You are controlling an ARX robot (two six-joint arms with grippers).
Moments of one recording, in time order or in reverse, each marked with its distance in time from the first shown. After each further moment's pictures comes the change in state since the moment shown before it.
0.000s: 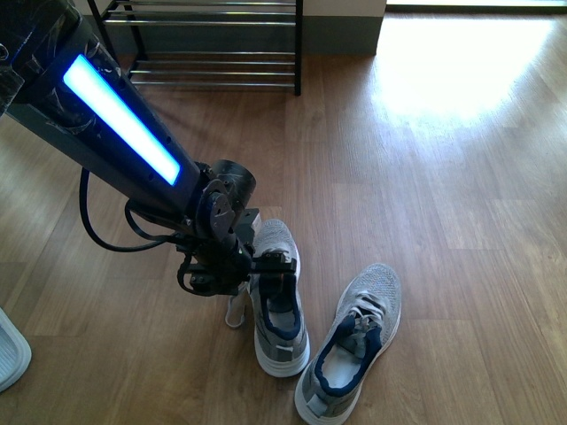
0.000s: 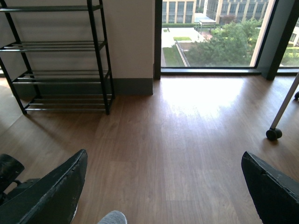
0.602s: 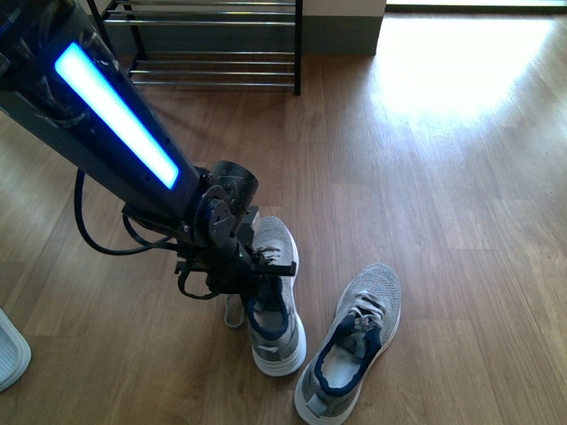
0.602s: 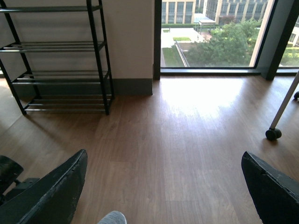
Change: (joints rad) left arm -0.007 -0.060 -0.112 0.111 -0.099 0.007; right arm 0.000 0.000 0.000 0.000 0.000 0.000
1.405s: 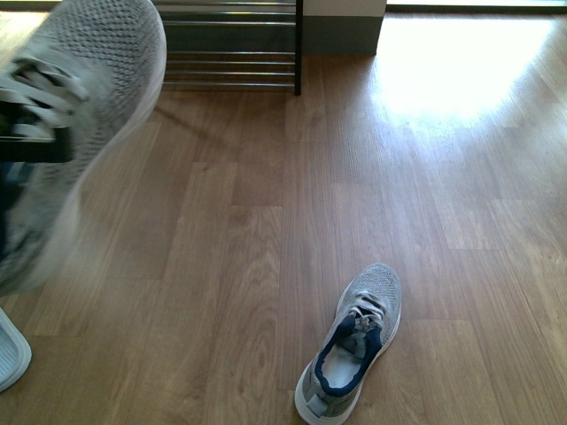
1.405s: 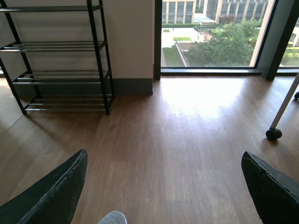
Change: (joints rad) left arm -0.013 -1.534 -1.254 0.488 -0.647 0.132; right arm 0.000 0.000 0.000 0.000 0.000 0.000
